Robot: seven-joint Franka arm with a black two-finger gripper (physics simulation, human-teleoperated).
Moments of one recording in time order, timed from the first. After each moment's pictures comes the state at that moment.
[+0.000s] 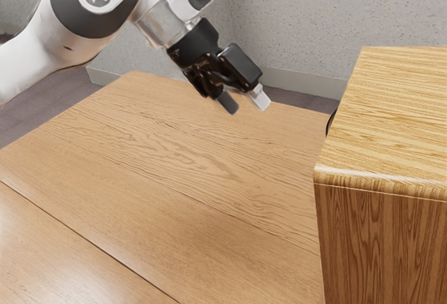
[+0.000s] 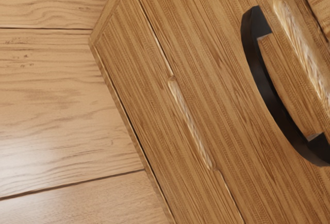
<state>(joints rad) -0.11 0.05 0.08 -1.39 -0.48 1.68 0.12</state>
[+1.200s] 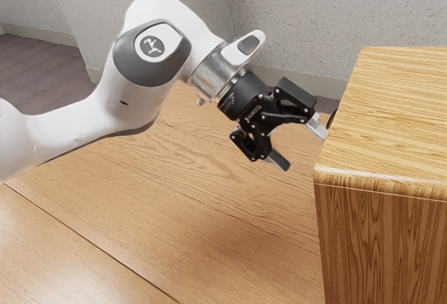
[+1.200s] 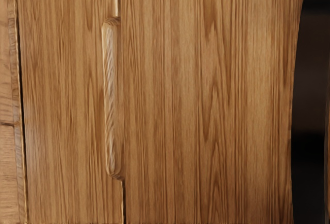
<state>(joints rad) -0.09 0.10 0.02 -1.58 -0.81 1.80 -0.14</state>
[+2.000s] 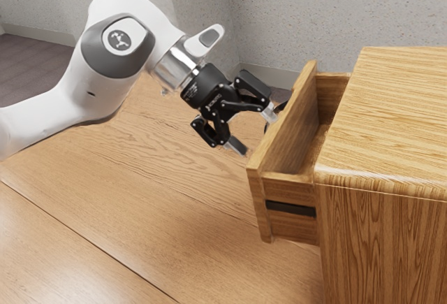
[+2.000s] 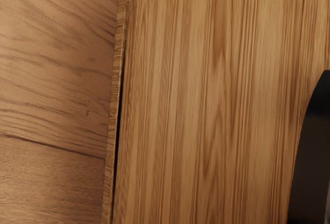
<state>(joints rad) 0.03 0.07 0.02 -1.60 -0.73 1.79 -0.17</state>
